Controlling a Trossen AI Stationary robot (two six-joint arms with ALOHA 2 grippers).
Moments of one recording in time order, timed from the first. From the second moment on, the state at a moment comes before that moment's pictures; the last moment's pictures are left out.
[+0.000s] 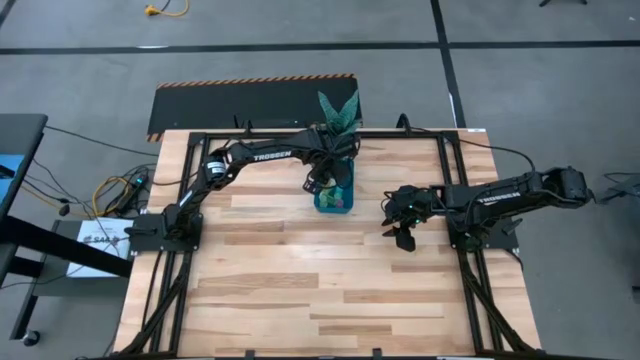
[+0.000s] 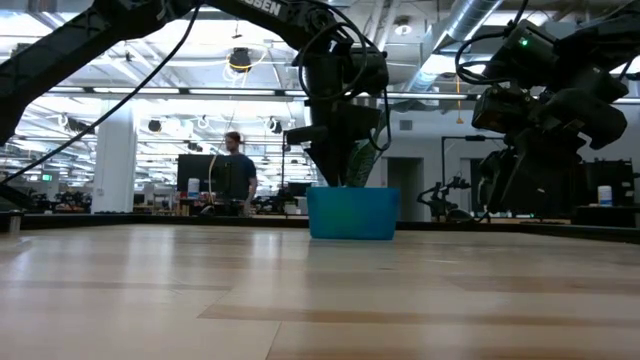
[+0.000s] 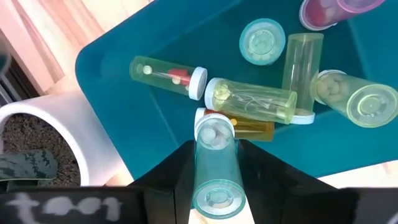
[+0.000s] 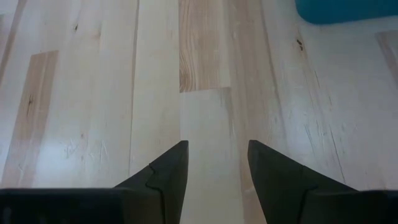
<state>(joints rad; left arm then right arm) 0.31 2.28 2.08 -1.11 -0.12 0.85 -0.09 1.12 0.38 -0.17 -0.23 0.05</state>
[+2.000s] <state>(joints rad) 0.31 2.28 2.08 -1.13 -0.11 0.80 -0.09 1.12 0.38 -0.18 -0.24 0.06</state>
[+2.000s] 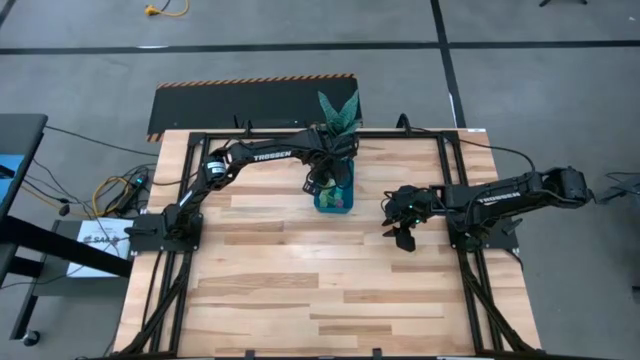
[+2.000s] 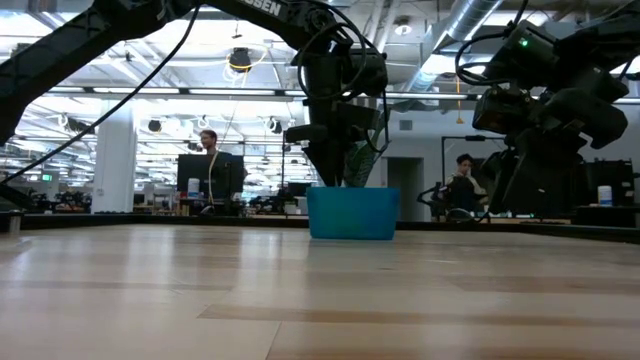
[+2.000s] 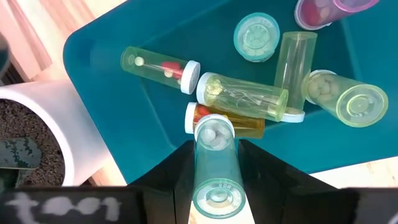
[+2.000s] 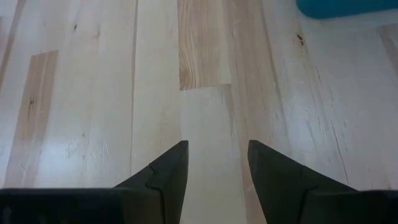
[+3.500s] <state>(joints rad) 0.29 2.28 2.08 -1.11 -0.19 0.66 -0.09 1.12 0.38 -0.18 -0.24 0.06</state>
